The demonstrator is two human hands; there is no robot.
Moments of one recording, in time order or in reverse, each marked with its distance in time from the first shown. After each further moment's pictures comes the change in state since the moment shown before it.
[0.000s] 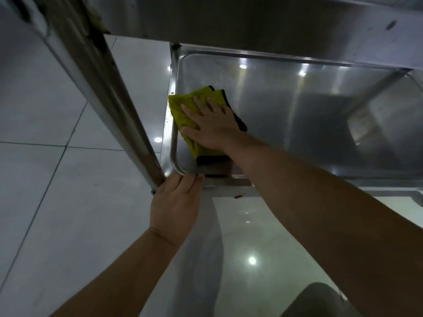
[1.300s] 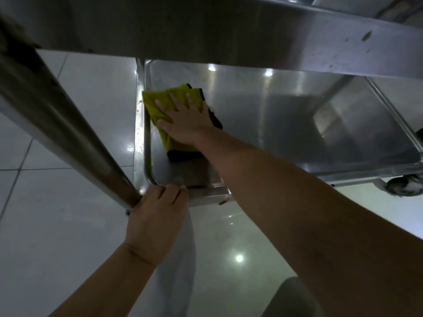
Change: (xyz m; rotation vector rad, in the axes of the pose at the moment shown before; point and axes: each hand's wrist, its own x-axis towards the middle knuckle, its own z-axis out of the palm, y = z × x) left_hand 0.009 -0.017 0.002 0.020 -0.179 0.141; right_hand 0.034 0.001 -0.011 0.094 -0.036 0.131
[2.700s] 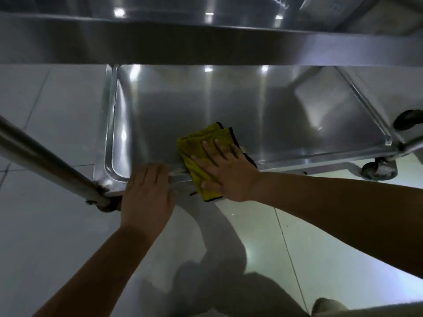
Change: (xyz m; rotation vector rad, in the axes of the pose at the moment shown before) left_hand 0.034 0.073 -0.013 -0.026 -0.247 -0.174; right_hand -0.197 0.134 0.028 -0.301 -0.052 -0.207
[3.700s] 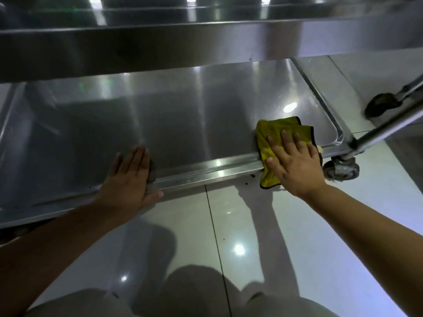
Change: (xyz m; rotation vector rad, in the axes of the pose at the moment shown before) left_hand 0.106 0.154 0.043 0.219 -0.361 0.194; right_hand -0.178 0.284 0.093 0.189 0.146 0.603
